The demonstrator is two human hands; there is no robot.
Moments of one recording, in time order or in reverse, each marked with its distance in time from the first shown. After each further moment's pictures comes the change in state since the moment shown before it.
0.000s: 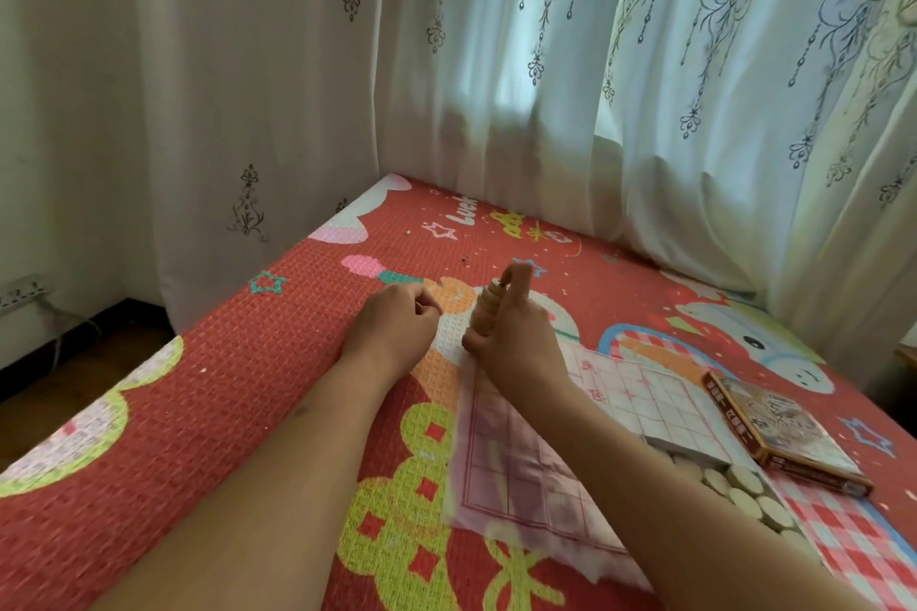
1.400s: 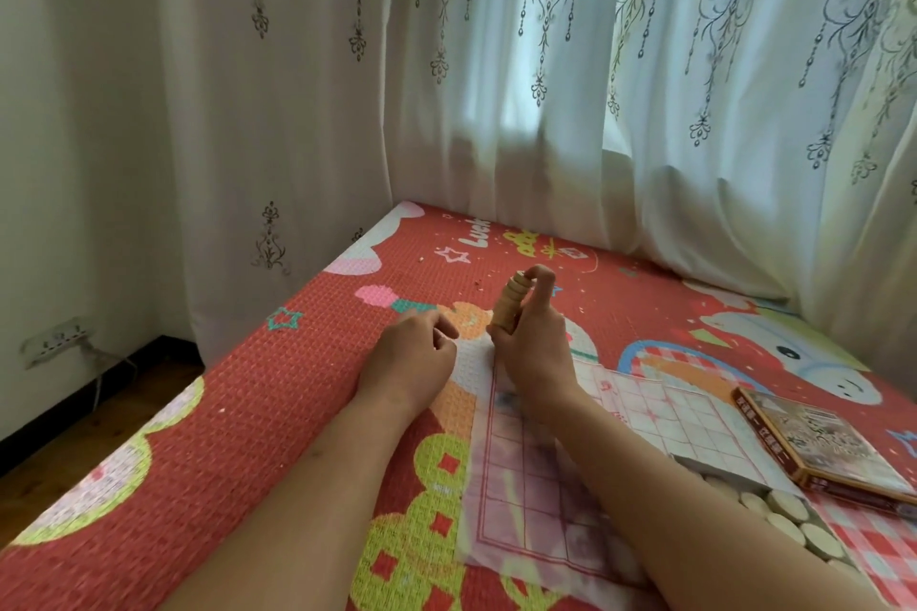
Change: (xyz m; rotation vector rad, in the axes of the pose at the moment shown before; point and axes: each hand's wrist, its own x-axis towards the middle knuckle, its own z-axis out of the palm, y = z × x) left_hand -0.005 0.007 0.001 0.077 -0.006 0.047; right_hand 0.025 0.016 0.008 0.135 0.150 0.051
